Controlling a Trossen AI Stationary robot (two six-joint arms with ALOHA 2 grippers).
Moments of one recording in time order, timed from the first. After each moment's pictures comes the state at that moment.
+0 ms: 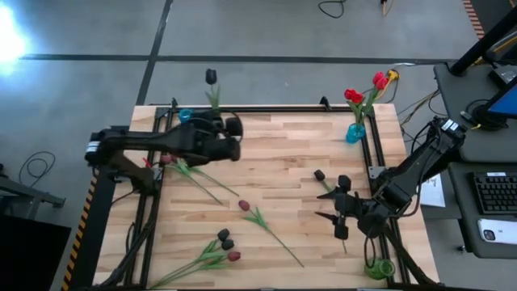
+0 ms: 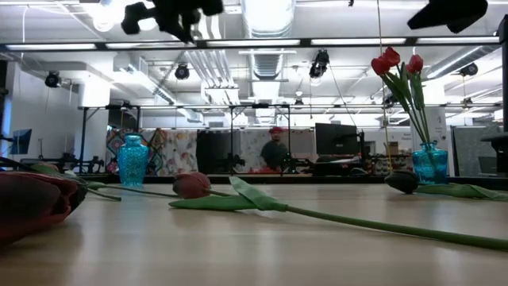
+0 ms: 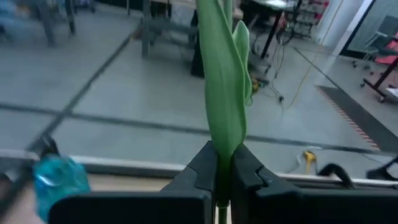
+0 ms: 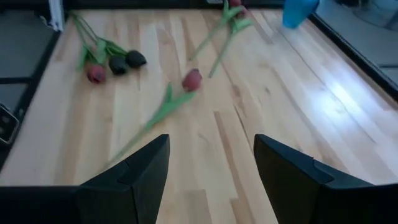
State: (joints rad) left arm -0.01 1.50 1.44 -1.08 -1.27 -1.38; right arm 0.77 1.13 0.80 -0.45 0.79 0.57
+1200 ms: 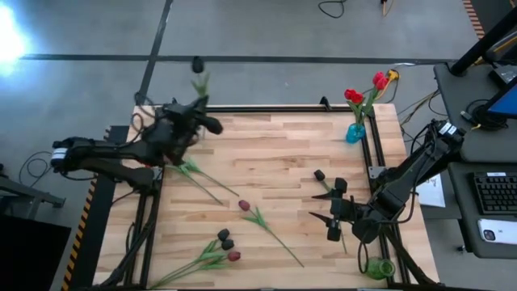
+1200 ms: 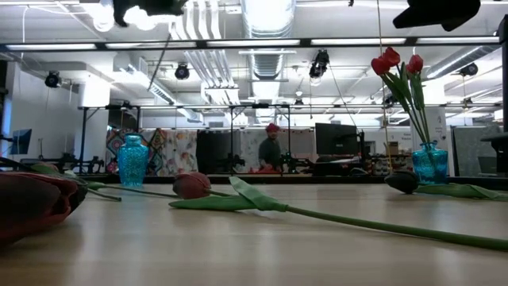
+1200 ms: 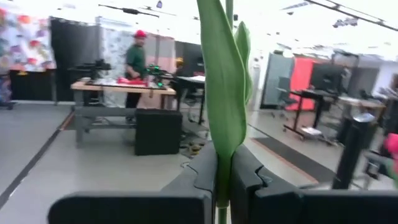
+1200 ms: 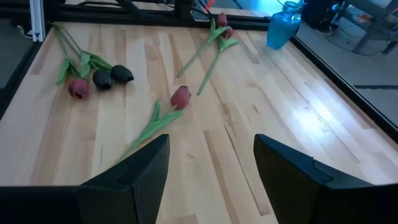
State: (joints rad) left arm 0.04 1.03 0.81 0.52 -1.12 0.09; right arm 0.77 1.22 0.79 -0.32 0.89 0.50
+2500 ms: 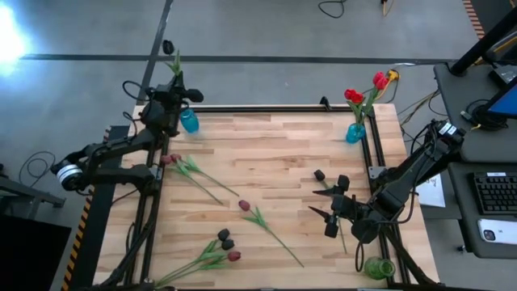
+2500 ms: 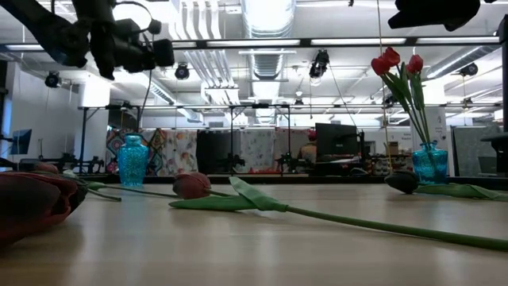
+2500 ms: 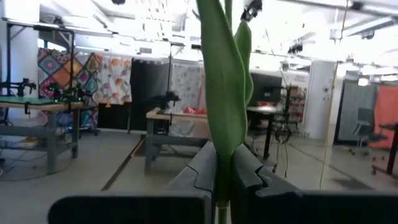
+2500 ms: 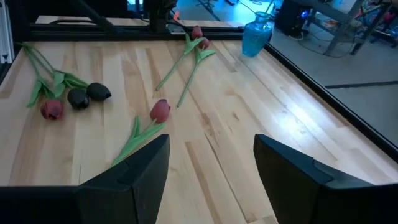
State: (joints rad) left arm 0.76 1.09 0.49 0.95 -0.66 0.10; right arm 0.77 1.22 0.79 -0.32 1.00 0.55
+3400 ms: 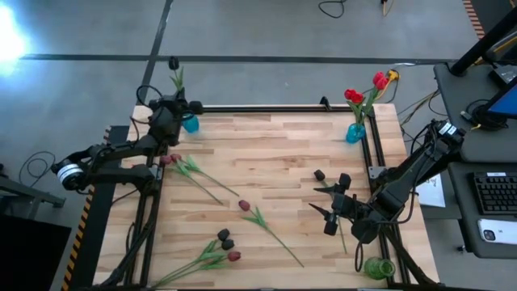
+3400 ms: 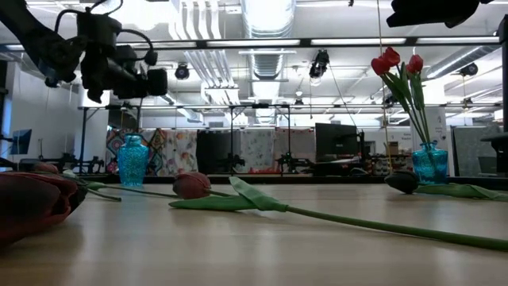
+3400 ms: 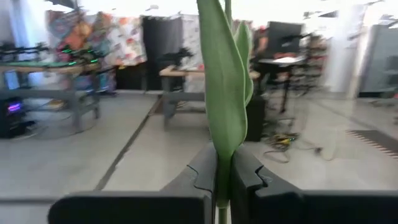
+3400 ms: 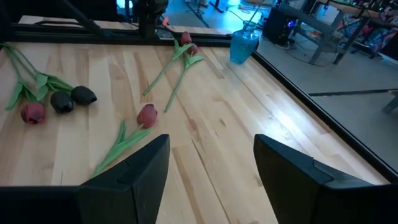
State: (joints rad) left arm 0.77 1.10 0.35 0.84 -0.74 0.00; right arm 0.77 1.22 0.79 -0.33 1.05 0.52
